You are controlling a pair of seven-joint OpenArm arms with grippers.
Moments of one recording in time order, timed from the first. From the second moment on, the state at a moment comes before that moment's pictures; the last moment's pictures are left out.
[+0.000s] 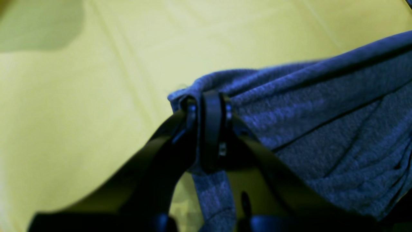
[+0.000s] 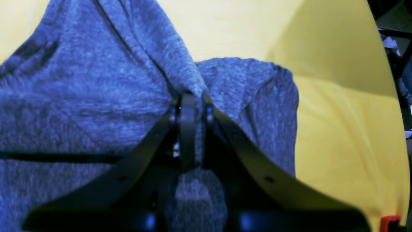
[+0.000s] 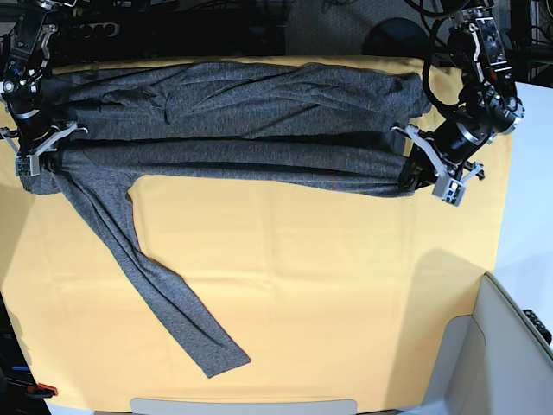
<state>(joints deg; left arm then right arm) 9.8 -12.5 -21.6 106.5 -29.9 -36.8 53.5 -15.5 20.4 31.3 91.5 11.6 25.9 -27.9</state>
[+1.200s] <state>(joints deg) 10.7 -14.8 -21.9 99.1 -29.8 -36.0 60.9 -16.3 20.3 33.1 93.8 11.4 25.3 -36.1</state>
